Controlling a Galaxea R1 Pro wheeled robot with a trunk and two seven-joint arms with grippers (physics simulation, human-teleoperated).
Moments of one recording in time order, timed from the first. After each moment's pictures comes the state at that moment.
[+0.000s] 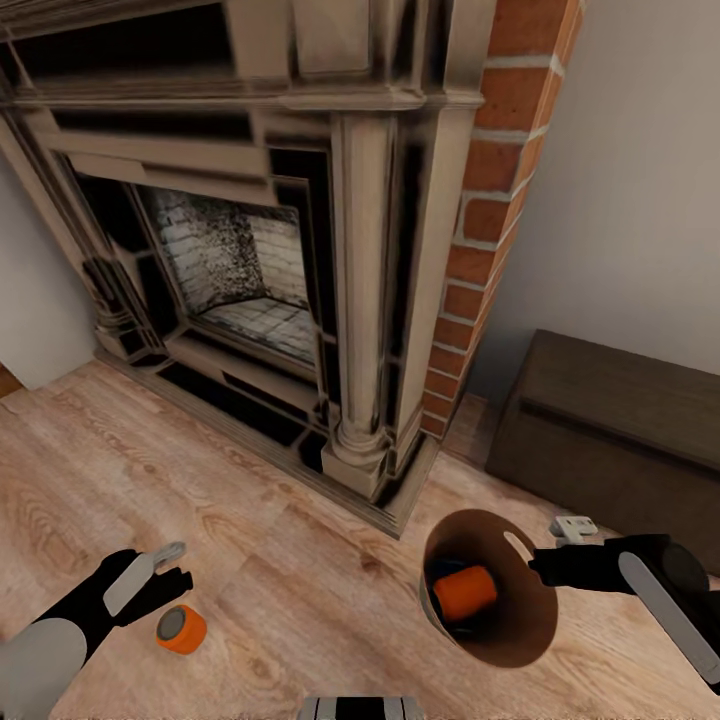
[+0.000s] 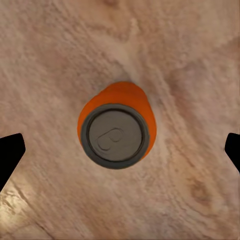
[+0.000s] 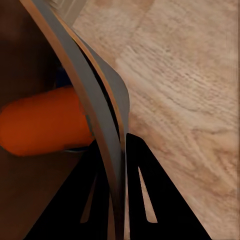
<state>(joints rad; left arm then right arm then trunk) -0.70 0.30 -0.24 -0.42 0.84 0.60 0.31 -0.36 -0.51 0.17 -1.41 -0.62 1.05 0.13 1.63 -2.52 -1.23</state>
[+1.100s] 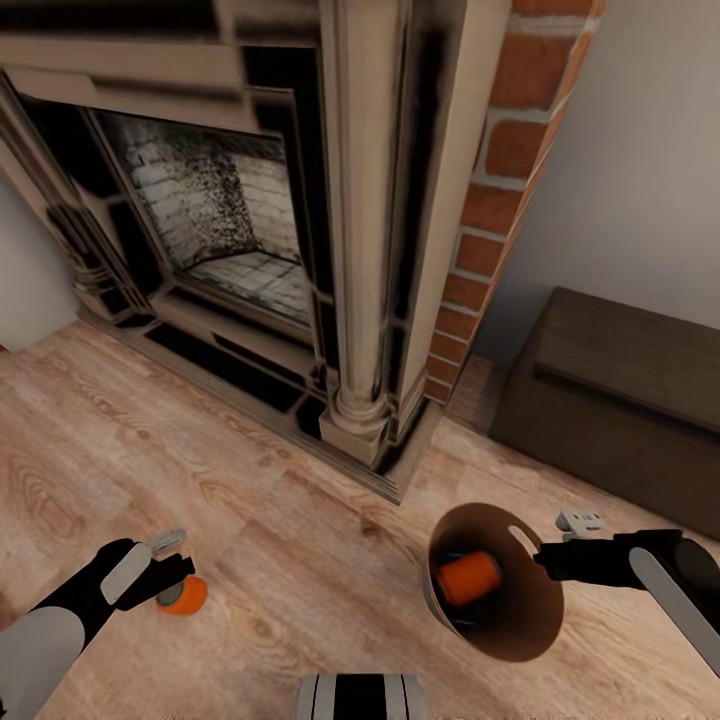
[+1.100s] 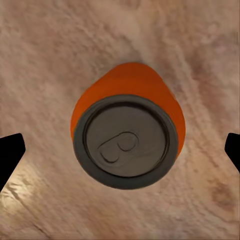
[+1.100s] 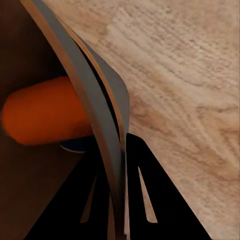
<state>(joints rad) -0.73 0.32 -0.25 -0.42 0.84 0.60 0.26 -0.37 -0.55 0.17 -1.44 -0.65 1.05 0.13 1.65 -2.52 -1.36</state>
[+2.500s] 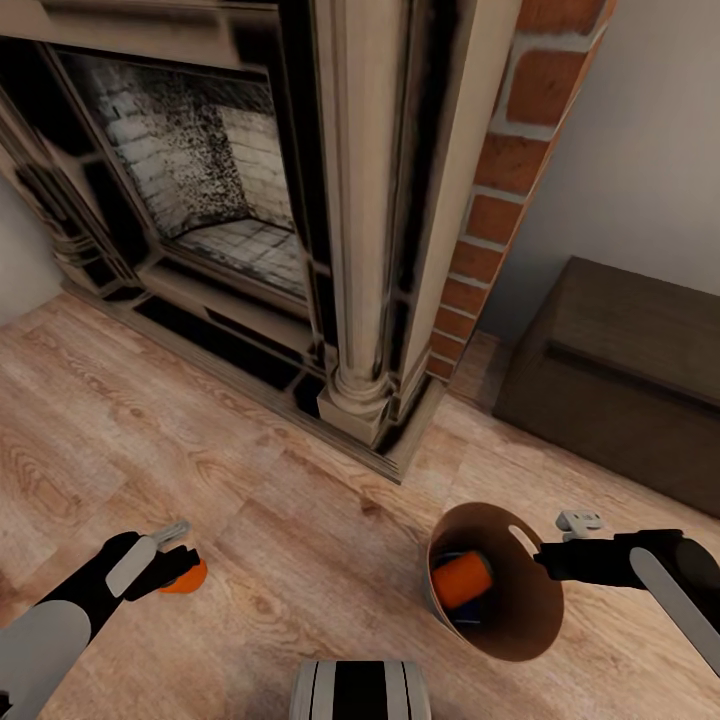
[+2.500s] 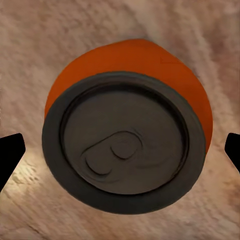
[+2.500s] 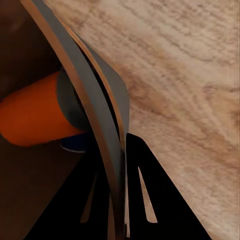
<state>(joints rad) -0.74 0.30 -0.24 -0.44 0.84 0.59 0.27 -0.36 -0.55 0.17 -1.44 -0.65 1.05 0.13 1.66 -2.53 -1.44</state>
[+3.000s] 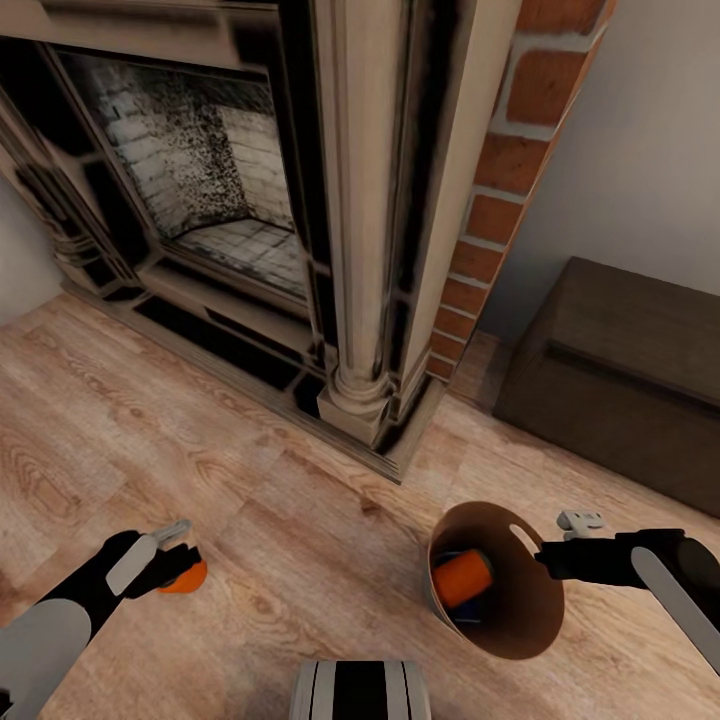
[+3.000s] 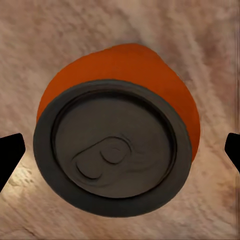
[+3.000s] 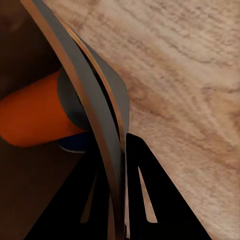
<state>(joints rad) -0.75 0.30 -0.24 -0.44 0.84 0.59 0.26 -0.36 -0.55 0.16 -1.44 -0.66 1.05 0.13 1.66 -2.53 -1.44</state>
